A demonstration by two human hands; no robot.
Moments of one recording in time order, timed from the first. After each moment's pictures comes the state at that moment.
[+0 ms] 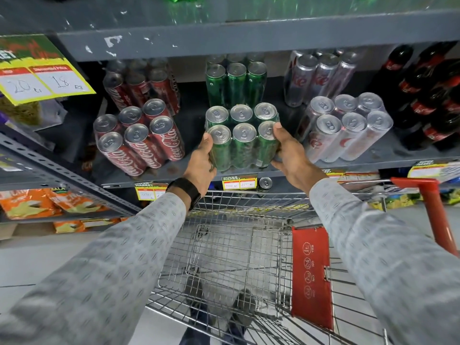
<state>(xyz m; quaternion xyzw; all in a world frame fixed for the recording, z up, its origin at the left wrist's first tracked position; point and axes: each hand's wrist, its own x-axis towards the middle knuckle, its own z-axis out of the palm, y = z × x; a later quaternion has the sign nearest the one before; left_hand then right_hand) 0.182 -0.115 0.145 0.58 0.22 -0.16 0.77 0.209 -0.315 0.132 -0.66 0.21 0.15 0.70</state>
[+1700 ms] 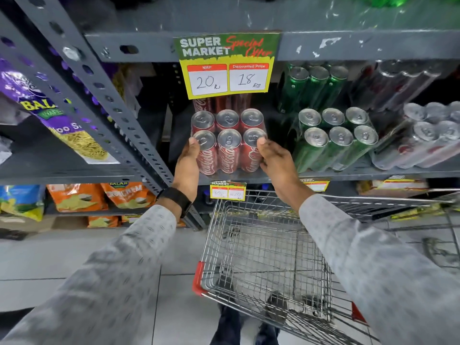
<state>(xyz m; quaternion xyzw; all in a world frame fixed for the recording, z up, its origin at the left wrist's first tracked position) 0.177 0.132 0.115 0.62 0.22 -0.04 0.75 0.185 -0.075 0.123 -0.66 0.13 0.11 0.73</state>
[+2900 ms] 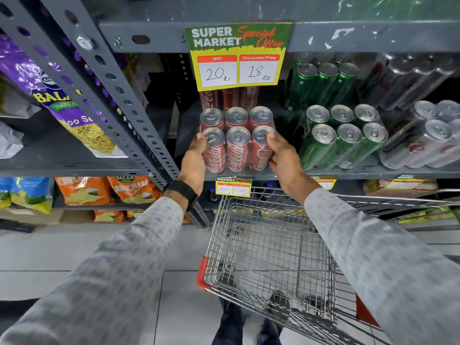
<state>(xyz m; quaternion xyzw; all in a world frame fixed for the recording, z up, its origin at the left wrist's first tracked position) 0.175 0.125 0.125 0.59 0.23 -0.05 0.77 0.189 -0.077 0.122 -0.67 0.12 0.13 0.72</state>
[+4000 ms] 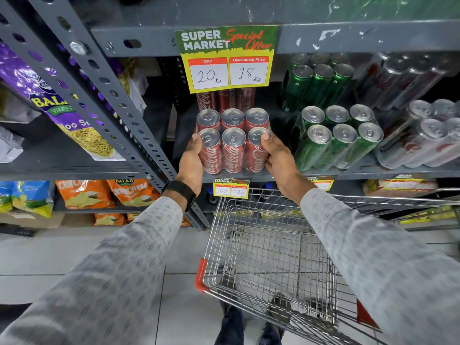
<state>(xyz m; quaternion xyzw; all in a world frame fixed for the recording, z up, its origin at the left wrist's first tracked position) 0.173 0.121 0.128 0.61 0.24 -0.05 0.75 0.186 -0.074 0.127 -0.65 0.10 0.14 0.74</state>
